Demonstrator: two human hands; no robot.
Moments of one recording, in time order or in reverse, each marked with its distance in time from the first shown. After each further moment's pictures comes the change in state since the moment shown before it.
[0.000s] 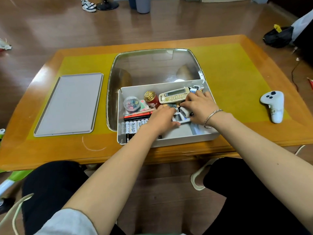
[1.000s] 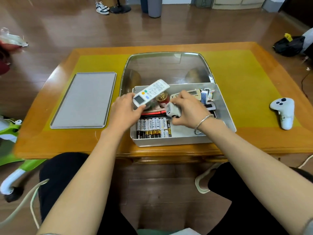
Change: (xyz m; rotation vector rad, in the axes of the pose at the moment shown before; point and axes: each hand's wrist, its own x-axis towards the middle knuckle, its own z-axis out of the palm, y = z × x) left_hand -0.090 -0.087 -0.055 -0.210 0.522 -0.355; right_hand 0.004 -0.073 -0.035 0.441 0.159 -0.026
